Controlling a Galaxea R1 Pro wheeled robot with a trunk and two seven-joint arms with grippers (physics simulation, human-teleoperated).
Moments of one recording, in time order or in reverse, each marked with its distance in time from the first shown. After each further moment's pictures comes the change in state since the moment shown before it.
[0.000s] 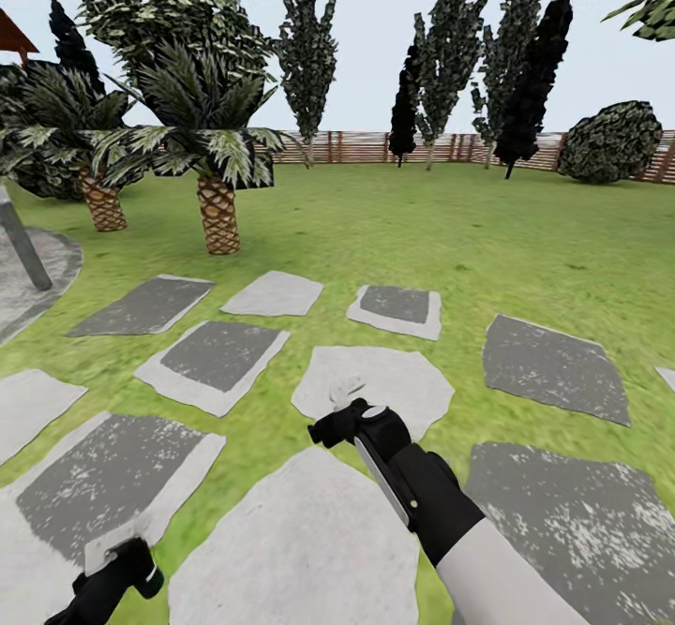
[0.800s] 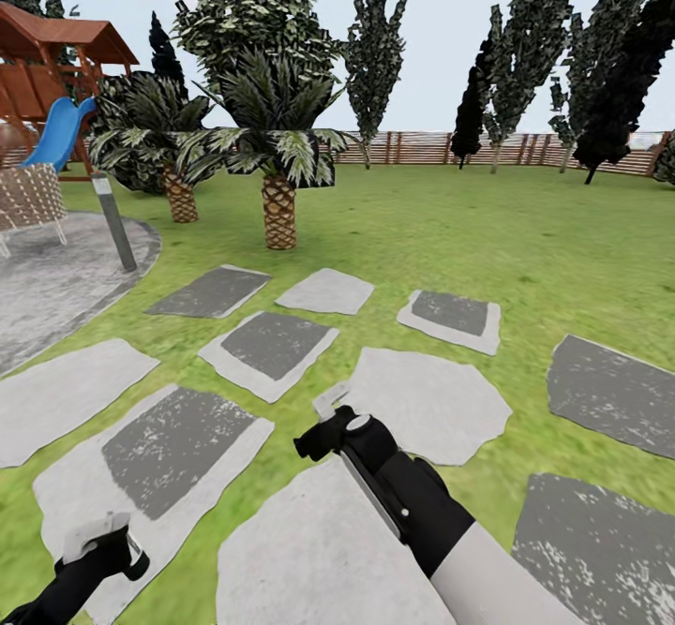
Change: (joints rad) left arm 0.022 -0.100 0.392 0.092 -0.332 0.154 -0.422; right arm 0.000 0.004 0.105 0.007 -0.003 -0.005 0.009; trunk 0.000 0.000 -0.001
